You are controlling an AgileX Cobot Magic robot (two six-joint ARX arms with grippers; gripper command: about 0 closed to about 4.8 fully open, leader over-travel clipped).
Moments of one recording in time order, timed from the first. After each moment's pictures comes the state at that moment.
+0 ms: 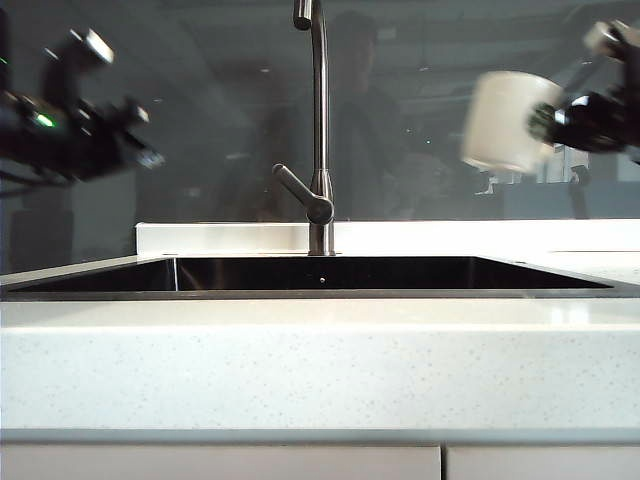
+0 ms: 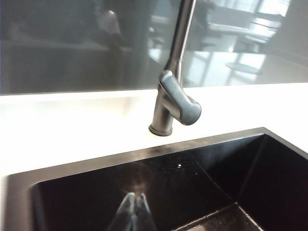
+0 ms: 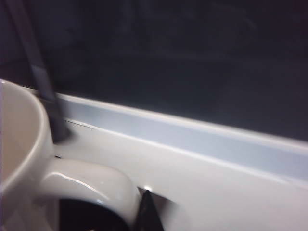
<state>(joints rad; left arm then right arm) -0.07 1.68 0.79 0.91 0.50 -0.13 -0.19 1.77 1.03 0.77 -0.61 0.02</state>
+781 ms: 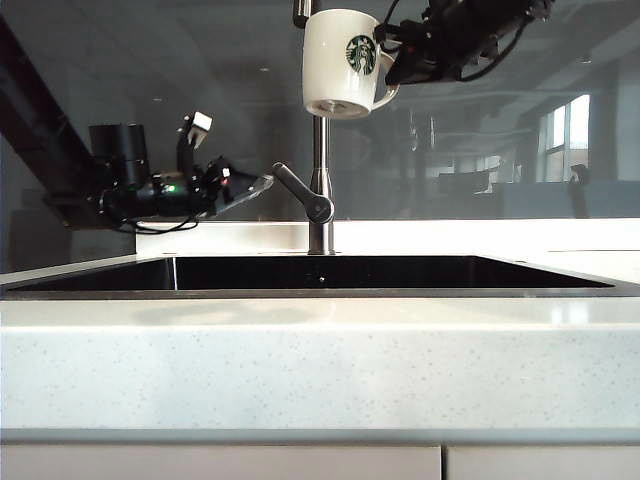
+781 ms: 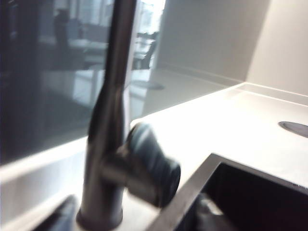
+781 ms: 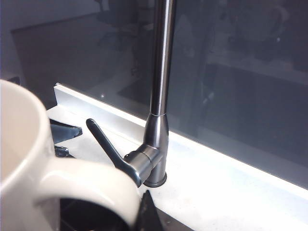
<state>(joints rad) -0.11 2.51 1.89 0.91 0.93 -0.31 0.29 1.73 1.42 0.21 -0.18 -0.10</state>
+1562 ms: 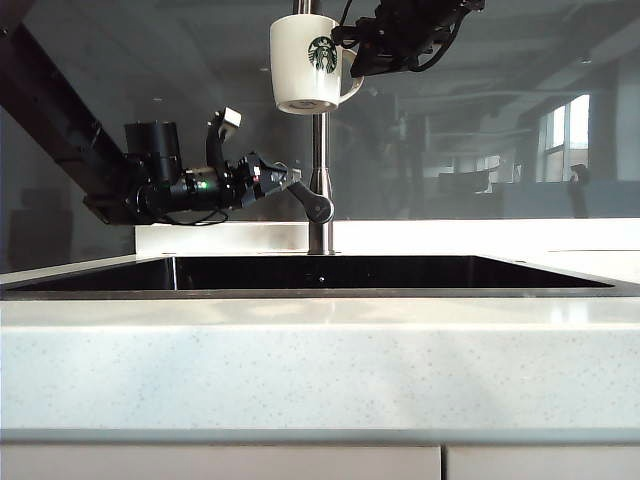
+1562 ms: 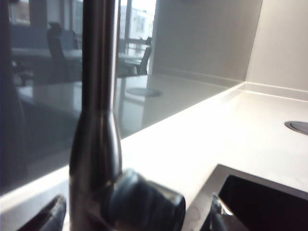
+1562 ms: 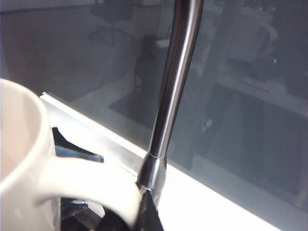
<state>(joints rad) -0.17 2.62 2.12 0.80 0.89 -0.26 0.36 1.93 1.77 0.05 -0.10 -0.20</state>
